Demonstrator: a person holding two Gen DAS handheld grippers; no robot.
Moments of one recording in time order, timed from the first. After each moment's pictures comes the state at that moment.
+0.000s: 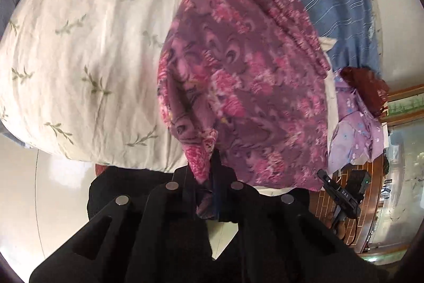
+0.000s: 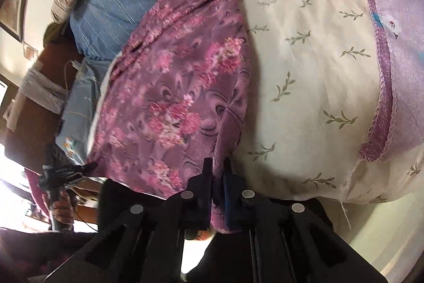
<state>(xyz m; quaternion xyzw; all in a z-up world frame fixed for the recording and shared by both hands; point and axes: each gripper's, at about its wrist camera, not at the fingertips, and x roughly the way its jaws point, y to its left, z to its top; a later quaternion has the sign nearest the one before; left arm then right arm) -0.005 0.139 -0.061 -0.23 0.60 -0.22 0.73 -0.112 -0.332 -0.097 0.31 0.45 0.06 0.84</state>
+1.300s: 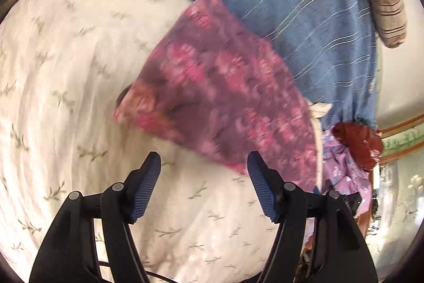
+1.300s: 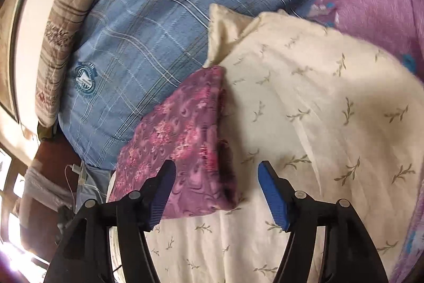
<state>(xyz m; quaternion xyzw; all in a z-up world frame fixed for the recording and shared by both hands) 0.202 0.072 -0.012 -0.27 0.57 -0.20 0.75 0.054 -0.431 -0.049 0.40 0.31 -0.03 0.86</state>
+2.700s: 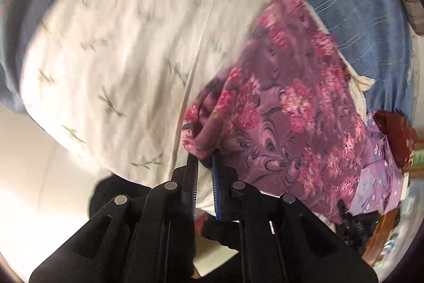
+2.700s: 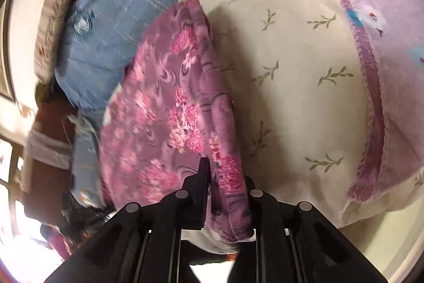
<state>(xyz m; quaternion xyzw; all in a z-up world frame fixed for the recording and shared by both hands) 0.033 0.127 -0.028 -0.23 0.60 -0.07 0.76 -0.078 -0.369 -0.087 0.42 0.41 0.00 0.81</state>
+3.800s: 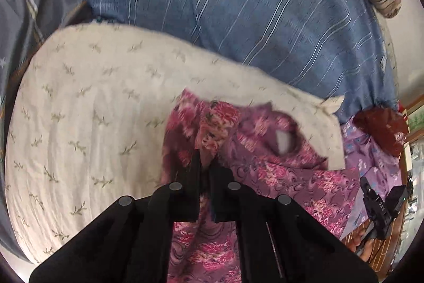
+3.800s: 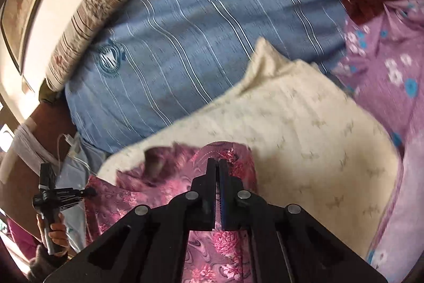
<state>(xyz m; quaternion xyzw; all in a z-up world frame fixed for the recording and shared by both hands) 0.218 0.039 0.054 -0.16 0.53 -0.17 0.82 0.043 -0.398 0.033 0.27 0.29 -0.02 0.92</state>
